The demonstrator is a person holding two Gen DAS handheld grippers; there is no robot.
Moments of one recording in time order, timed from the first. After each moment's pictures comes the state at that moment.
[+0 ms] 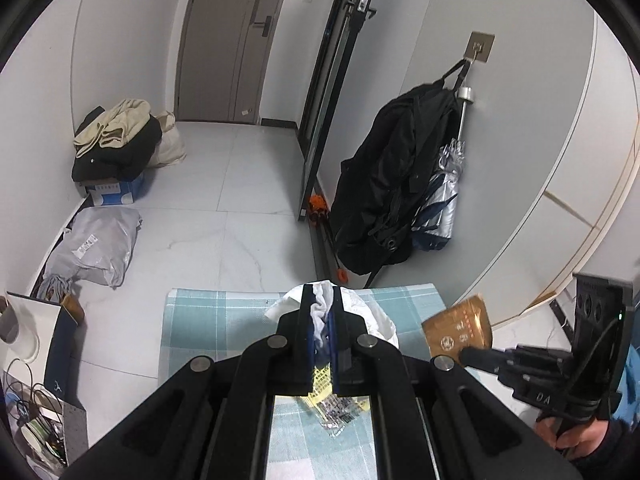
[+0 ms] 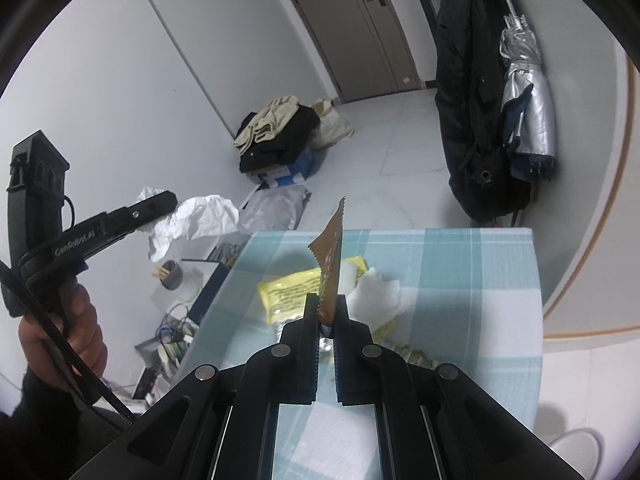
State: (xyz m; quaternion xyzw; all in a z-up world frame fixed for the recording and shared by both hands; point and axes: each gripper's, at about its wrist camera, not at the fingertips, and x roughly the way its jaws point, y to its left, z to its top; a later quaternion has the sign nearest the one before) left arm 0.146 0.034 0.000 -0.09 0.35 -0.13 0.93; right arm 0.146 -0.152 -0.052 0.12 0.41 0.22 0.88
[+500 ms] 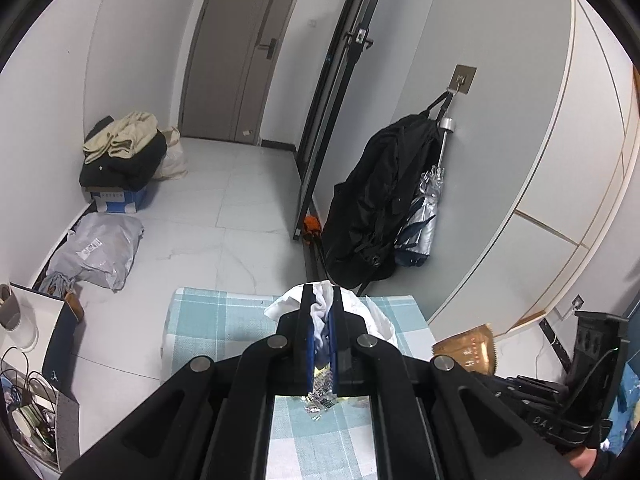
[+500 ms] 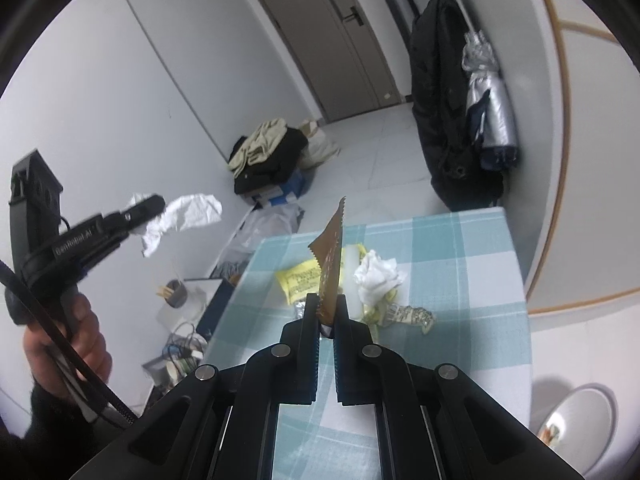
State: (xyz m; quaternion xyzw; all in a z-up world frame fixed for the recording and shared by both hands) left arm 0.105 0.036 0.021 -0.11 0.30 -0.13 0.94; right arm 0.080 -0.165 -0.017 0.15 0.38 0.18 0.90
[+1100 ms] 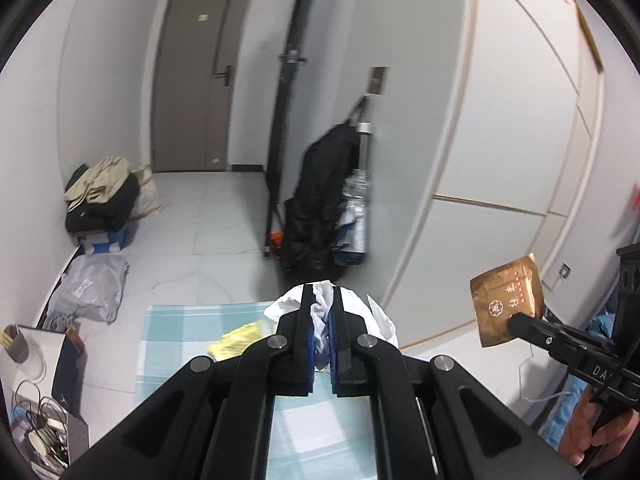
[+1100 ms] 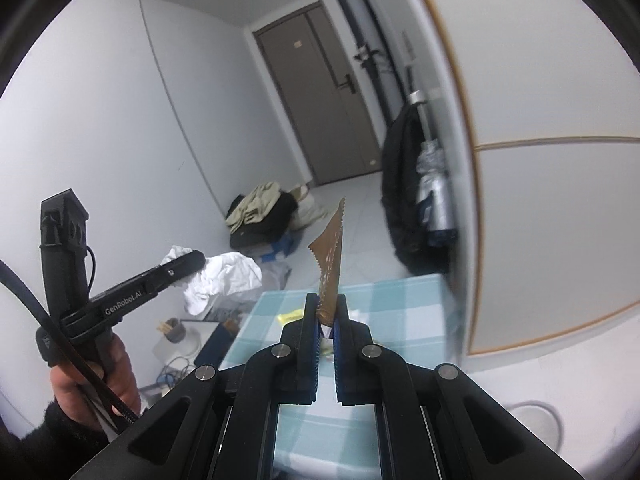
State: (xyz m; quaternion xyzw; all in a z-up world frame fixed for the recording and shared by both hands) left arm 0.032 -0.054 0.071 -0.05 0.27 -0.17 0.95; right arm -0.033 -0.244 0.085 0.13 0.28 0.14 0.94
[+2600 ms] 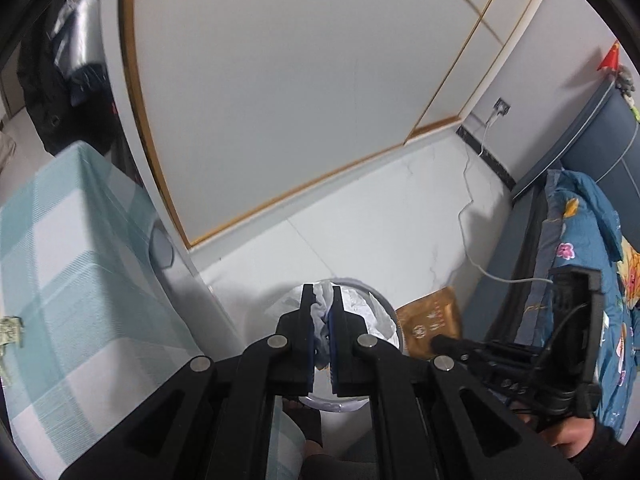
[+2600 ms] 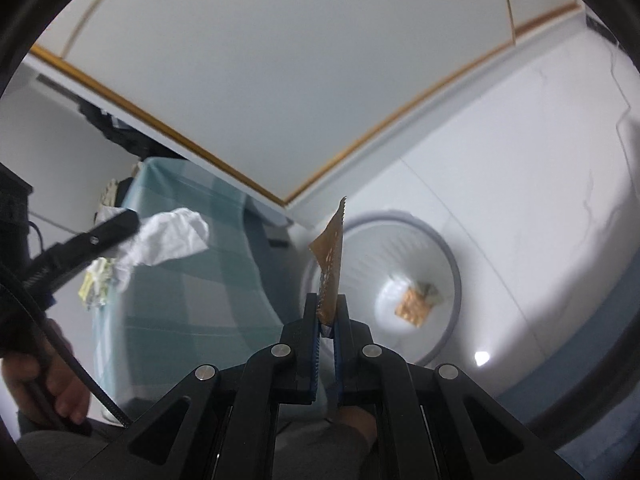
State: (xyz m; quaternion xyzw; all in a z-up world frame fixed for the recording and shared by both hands) left arm 0.077 -0.339 -0.116 0.06 0.51 -0.34 0.78; right arm -0.038 -0.492 -0.216 0.35 0.50 -0.06 0.79
